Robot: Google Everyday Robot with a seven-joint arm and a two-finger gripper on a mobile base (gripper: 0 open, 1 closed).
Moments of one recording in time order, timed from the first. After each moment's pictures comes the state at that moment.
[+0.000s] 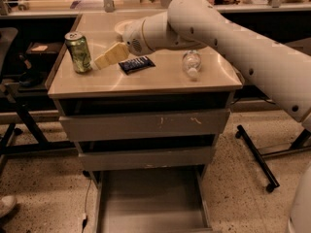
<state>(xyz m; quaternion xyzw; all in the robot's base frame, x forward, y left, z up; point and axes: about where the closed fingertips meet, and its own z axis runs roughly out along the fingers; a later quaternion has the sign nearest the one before) 0.684 0.118 0.920 -0.48 0.69 0.28 0.47</state>
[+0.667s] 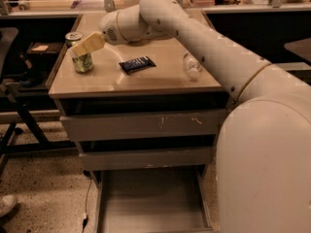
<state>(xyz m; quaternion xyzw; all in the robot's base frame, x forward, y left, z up) 0.742 0.191 0.922 -0.49 0.65 0.32 0.48</state>
